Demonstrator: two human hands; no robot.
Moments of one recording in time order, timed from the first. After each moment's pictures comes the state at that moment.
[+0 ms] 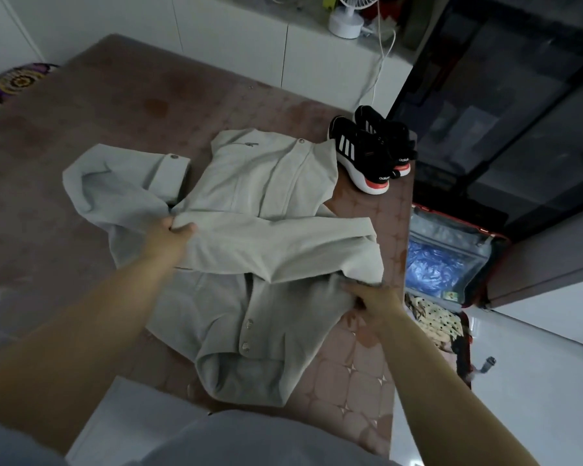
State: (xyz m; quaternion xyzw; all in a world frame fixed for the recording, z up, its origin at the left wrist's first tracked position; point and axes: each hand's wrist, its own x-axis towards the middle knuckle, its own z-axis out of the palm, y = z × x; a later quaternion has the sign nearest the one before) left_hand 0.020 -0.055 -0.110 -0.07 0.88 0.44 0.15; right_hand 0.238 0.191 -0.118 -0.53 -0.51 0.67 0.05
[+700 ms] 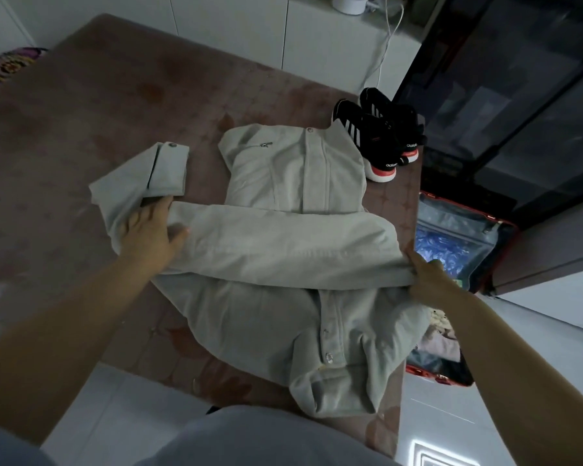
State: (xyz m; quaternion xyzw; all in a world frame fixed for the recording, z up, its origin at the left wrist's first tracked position) left_hand 0.003 -0.089 -0.128 0.14 0.98 0.13 0.08; right_hand 0.257 0.276 -0.101 -0.41 -0.84 0.22 -0.26
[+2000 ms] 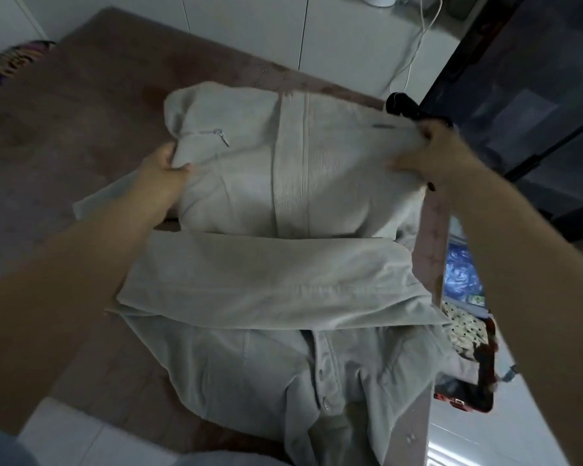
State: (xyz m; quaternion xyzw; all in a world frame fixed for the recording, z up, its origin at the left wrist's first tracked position) left_hand -0.114 -0.022 -0.096 0.06 0.85 0.50 0.12; right_hand 0.045 0.318 -0.020 -0.36 -0.85 0.39 0.07
